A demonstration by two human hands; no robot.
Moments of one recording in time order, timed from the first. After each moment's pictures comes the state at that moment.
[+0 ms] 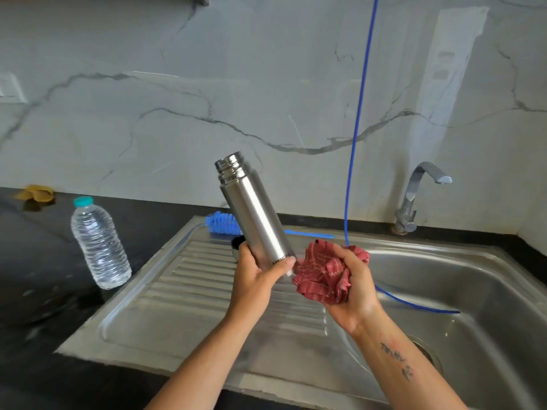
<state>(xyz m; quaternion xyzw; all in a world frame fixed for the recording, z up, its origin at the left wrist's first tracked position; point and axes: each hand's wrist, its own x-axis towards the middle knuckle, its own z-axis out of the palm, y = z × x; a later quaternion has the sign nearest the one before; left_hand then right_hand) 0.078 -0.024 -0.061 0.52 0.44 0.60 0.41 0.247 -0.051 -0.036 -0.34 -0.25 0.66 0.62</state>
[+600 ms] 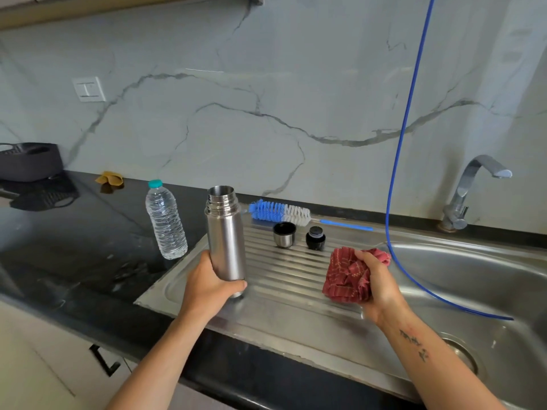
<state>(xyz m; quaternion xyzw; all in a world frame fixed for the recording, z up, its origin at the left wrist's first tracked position) -0.065 -0.081 -0.072 0.52 0.71 0.44 0.20 0.236 -0.046 -0.064 -0.47 -0.26 0.61 0.57</state>
